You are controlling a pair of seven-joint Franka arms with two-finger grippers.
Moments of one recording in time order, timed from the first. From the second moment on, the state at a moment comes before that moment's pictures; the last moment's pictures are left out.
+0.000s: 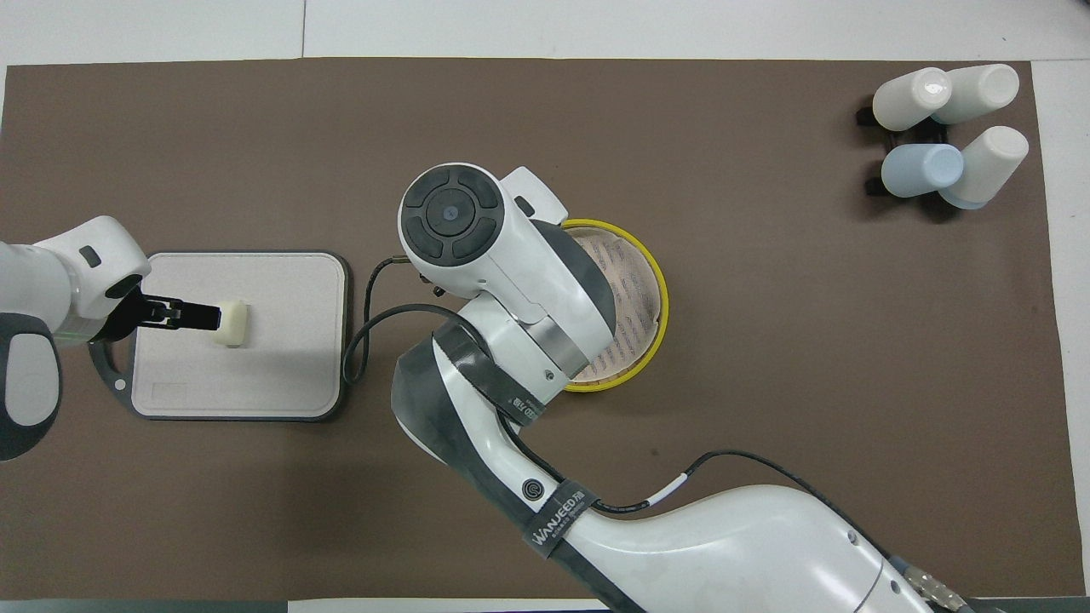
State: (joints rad) left arm -0.13 -0.05 0.13 -2.18 -0.02 2.16 0.22; right arm 0.66 0.60 0.04 -1.24 -0.06 1.88 0.76
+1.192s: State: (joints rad) left arm -0.13 0.12 0.12 -2.31 -0.02 2.52 0.30; right arm 0.64 0.49 0.03 -1.37 -0.07 1.85 0.74
